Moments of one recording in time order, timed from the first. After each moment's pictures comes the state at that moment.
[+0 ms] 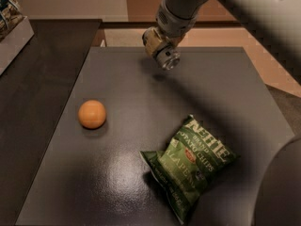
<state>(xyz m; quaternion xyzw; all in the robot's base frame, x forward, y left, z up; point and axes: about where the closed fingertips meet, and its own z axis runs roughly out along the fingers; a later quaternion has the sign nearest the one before) 0.666 -0.030 0.918 -0.29 0.93 0.08 0.21</state>
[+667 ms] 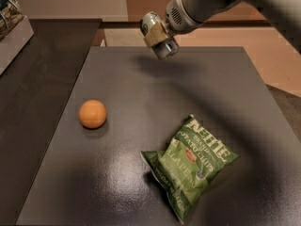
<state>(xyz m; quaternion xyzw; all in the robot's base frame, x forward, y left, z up) 0.661 -0.024 0.957 -0.35 0.86 0.15 0.35</state>
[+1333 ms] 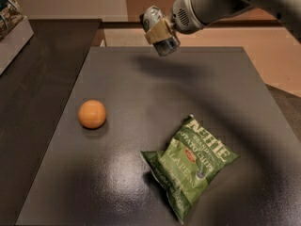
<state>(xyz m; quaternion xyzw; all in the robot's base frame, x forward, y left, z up) 0.656 -0.025 0.975 -0.38 0.81 0.17 0.40</state>
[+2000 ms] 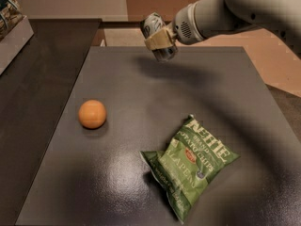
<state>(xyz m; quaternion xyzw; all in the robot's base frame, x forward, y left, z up) 0.656 -0.024 0.957 -0.39 0.79 0.20 0.44</state>
